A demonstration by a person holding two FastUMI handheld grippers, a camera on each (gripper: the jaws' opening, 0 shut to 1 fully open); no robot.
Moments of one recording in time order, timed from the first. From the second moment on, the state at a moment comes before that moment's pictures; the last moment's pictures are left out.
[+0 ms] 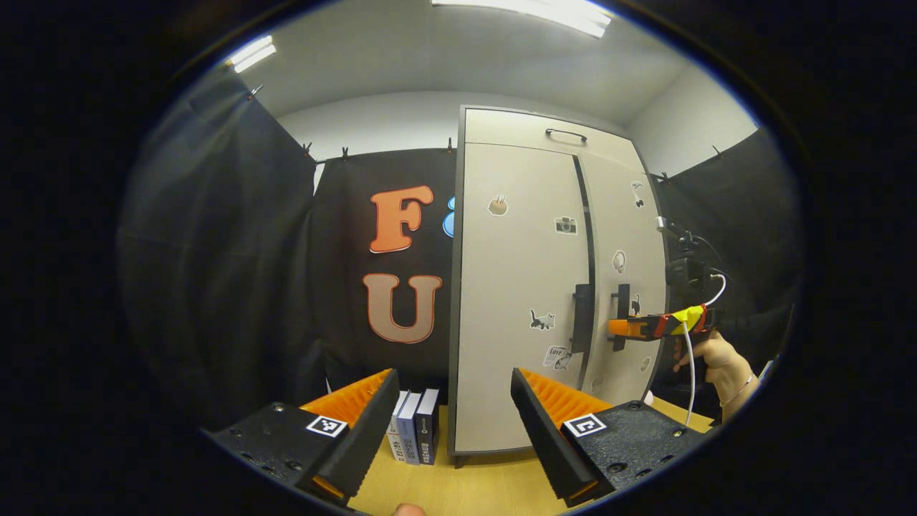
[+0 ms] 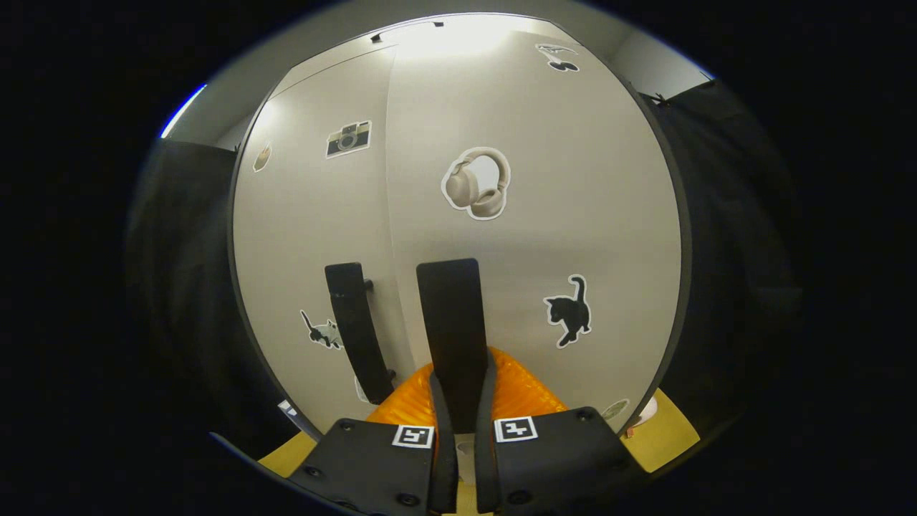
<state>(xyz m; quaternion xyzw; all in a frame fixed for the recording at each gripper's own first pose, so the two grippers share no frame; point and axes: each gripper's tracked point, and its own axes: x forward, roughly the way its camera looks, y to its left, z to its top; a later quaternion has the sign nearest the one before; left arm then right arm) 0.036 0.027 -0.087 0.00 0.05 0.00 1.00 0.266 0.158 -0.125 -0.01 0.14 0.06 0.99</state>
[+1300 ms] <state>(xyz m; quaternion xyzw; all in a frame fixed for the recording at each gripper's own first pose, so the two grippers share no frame) 0.011 -0.008 -0.073 0.00 0.05 -0.02 1.00 0.219 0.119 -0.107 -0.06 0.13 0.07 0.99</state>
